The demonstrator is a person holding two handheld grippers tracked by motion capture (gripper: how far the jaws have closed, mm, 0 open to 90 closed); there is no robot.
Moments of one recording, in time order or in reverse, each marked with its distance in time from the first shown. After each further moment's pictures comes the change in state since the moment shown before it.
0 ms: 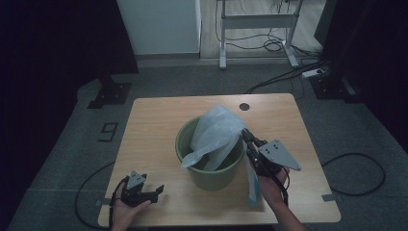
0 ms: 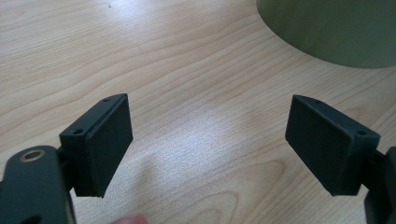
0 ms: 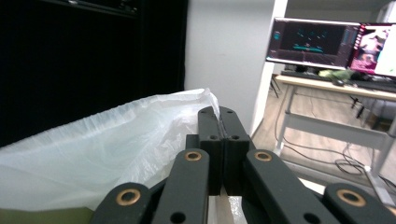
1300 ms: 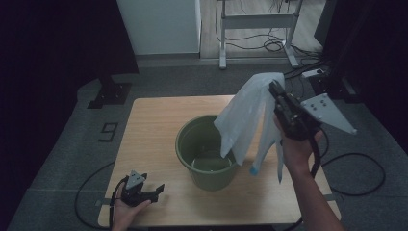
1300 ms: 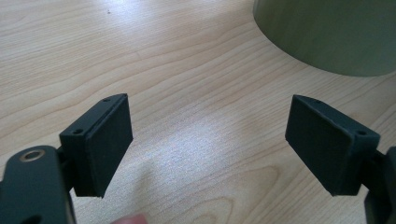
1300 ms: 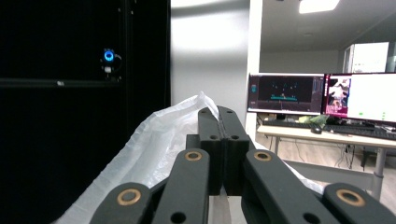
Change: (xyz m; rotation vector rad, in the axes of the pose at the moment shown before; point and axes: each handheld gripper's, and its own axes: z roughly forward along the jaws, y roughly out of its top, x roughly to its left) left arm -0.001 0.002 -0.001 -0.017 -0.009 -0.010; right arm -0.053 0.122 -0.008 -0.195 -0.060 0.075
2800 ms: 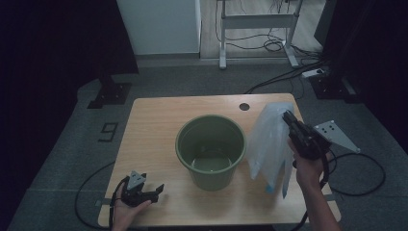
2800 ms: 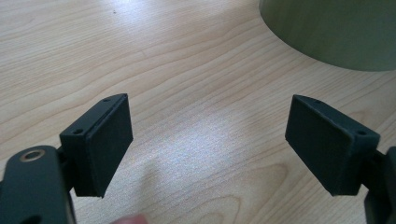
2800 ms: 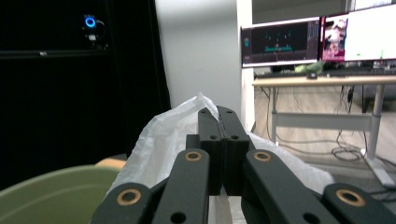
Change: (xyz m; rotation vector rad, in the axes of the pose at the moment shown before) left arm -0.001 -0.001 0.001 0.009 0.028 0.023; right arm -0.057 -0.086 -0.032 0.127 -0.020 0.108
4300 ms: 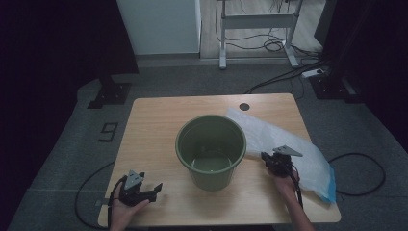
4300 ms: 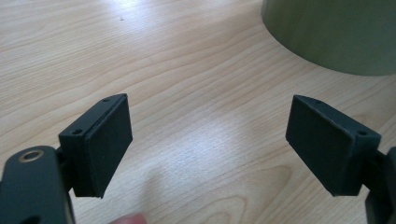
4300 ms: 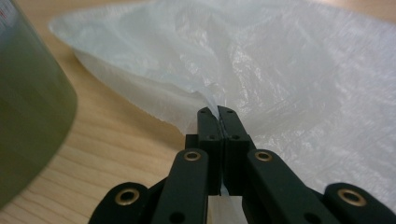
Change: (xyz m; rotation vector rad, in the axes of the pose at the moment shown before) left arm 0.005 0.001 -0.006 -0.021 0.010 -0.011; right arm -0.040 -0.205 0.047 0.596 -0.017 0.060
